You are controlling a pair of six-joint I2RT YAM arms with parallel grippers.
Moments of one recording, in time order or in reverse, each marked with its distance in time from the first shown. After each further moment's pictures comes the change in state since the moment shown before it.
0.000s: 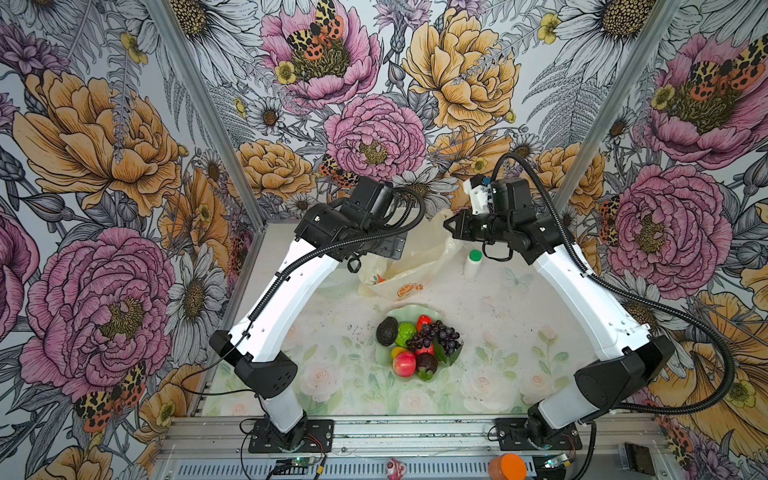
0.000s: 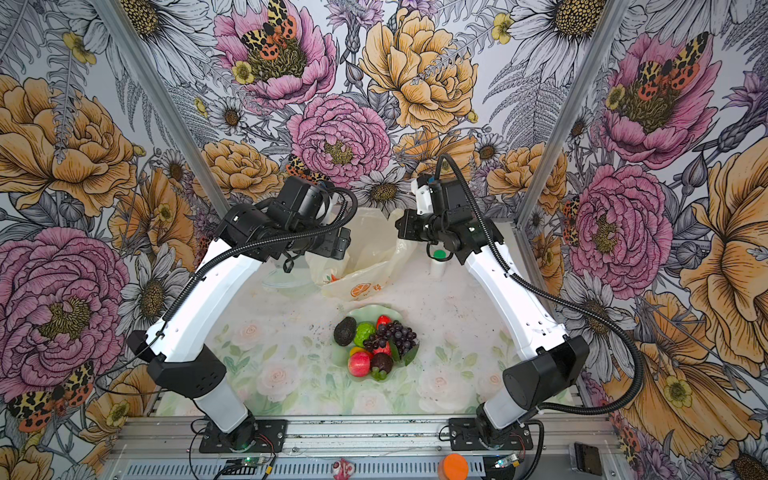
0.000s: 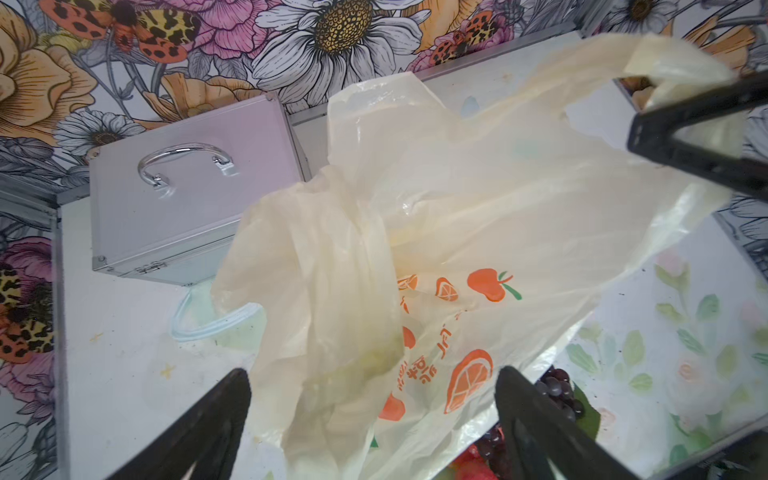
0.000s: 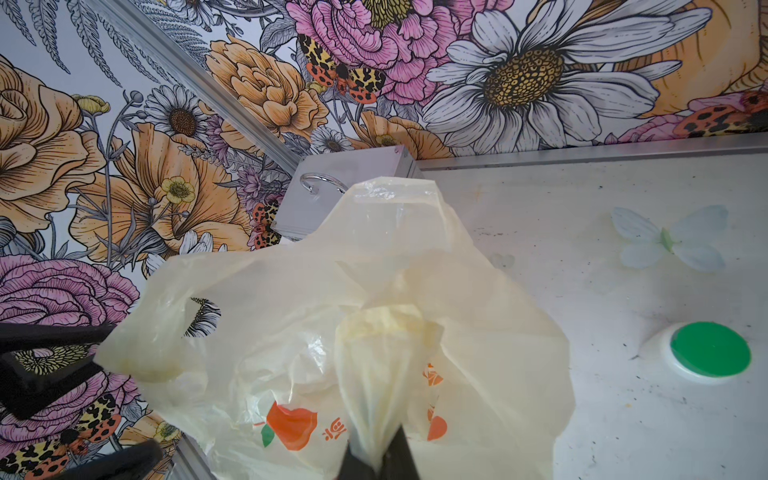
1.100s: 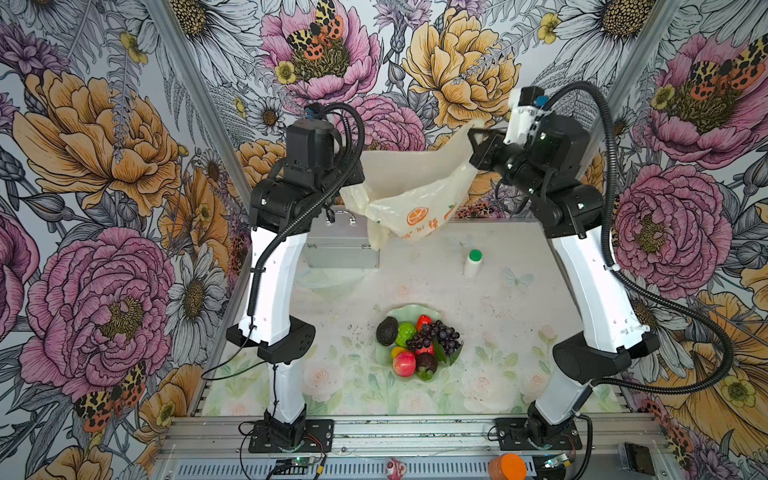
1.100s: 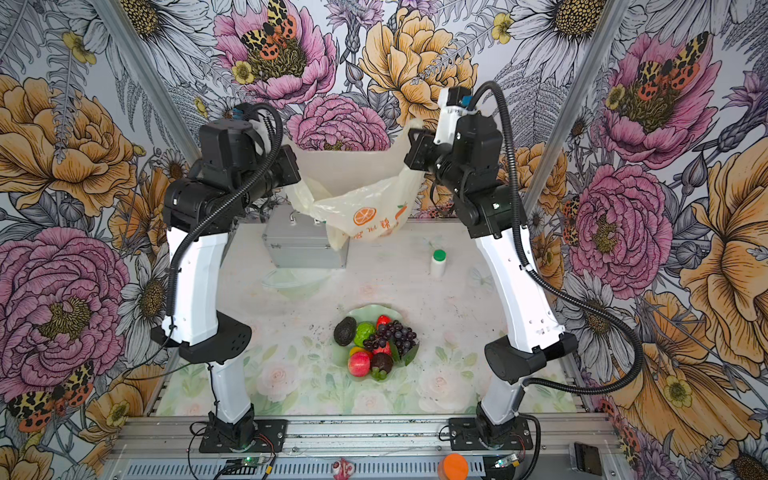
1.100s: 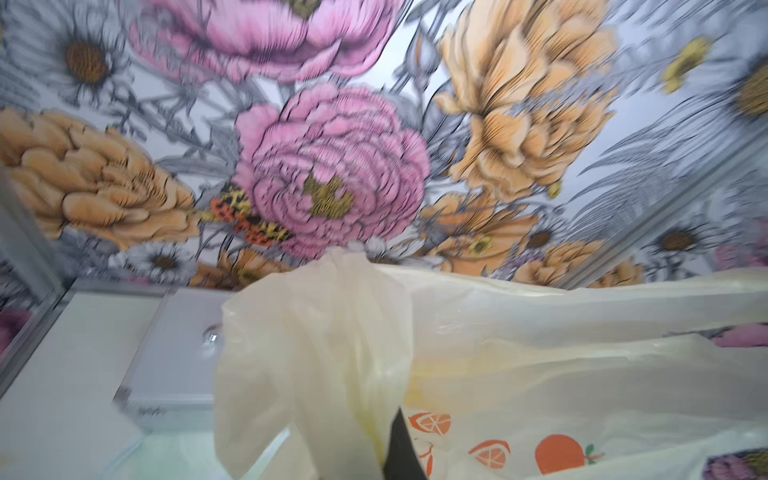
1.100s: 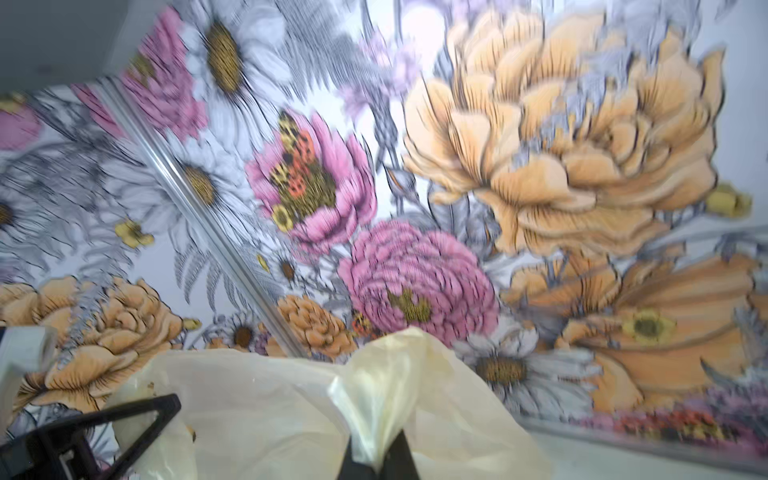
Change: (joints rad) left arm 0.187 0.159 0.594 0.235 0.029 -0.150; right arm 0.031 0.192 0.739 0.166 0.266 -0.076
